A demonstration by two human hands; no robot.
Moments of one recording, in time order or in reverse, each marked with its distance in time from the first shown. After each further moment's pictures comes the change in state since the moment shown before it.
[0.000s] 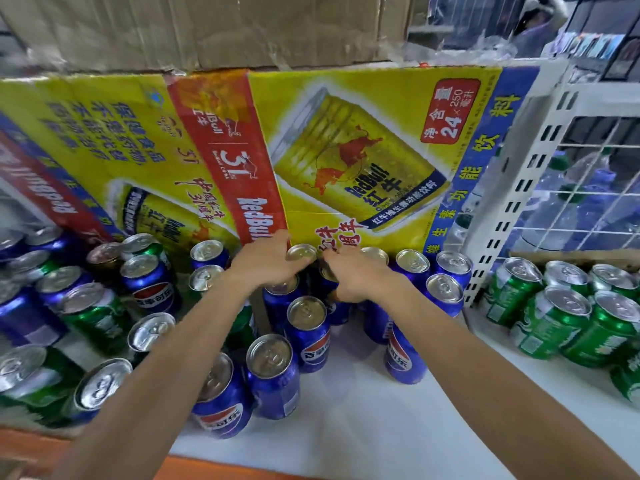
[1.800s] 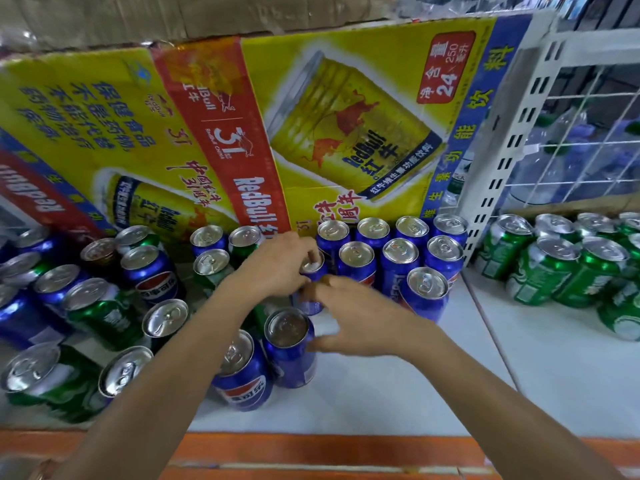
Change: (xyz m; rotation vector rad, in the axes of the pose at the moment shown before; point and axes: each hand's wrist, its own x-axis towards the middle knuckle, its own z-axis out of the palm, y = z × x) left_hand -0.046 0.004 0.002 0.174 -0.050 0.376; right_hand -0.088 -0.059 0.023 0.327 0.095 -0.224
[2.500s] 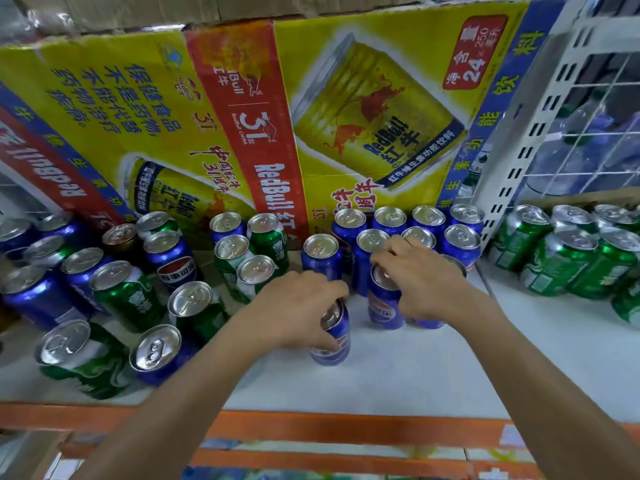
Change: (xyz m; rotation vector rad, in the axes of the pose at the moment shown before) left_hand -0.071 0.020 0.011 0.090 -0.156 0.182; right_hand -0.017 0.025 -0.020 -0.408 -0.014 0.265
